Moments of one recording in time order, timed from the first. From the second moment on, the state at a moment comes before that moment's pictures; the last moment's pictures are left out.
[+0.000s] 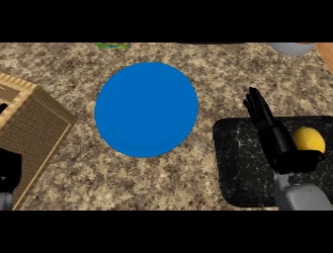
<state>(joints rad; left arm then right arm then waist) 0.04 0.42 -0.06 -1.63 0.40 0.44 -0.01 -0.14 -0.19 0.16 -1.50 -0.14 -0.05 -0.14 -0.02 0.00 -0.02</state>
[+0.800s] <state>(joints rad) 0.10 0.63 -0.04 -1.92 0.32 0.38 0.19 -0.14 -0.57 -0.21 -1.27 -0.27 0.28 -0.41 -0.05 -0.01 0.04</state>
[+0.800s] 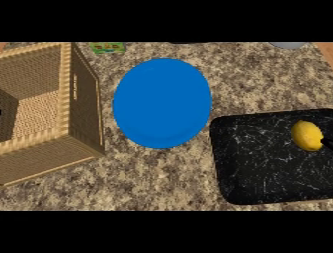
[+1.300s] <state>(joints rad) 0.07 0.62 -0.05 -1.89 0.31 0.32 0.18 -0.10 -0.74 -0.18 -1.14 -0.10 0.39 -0.59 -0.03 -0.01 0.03</state>
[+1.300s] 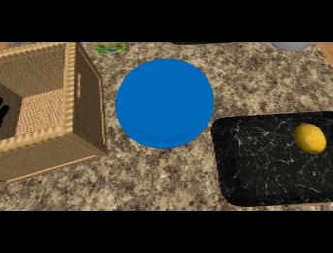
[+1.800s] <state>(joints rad) 0.04 0.61 -0.05 -1.87 0.31 0.29 0.20 -0.15 -0.82 -0.09 -1.08 0.05 0.42 -0.57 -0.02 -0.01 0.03</state>
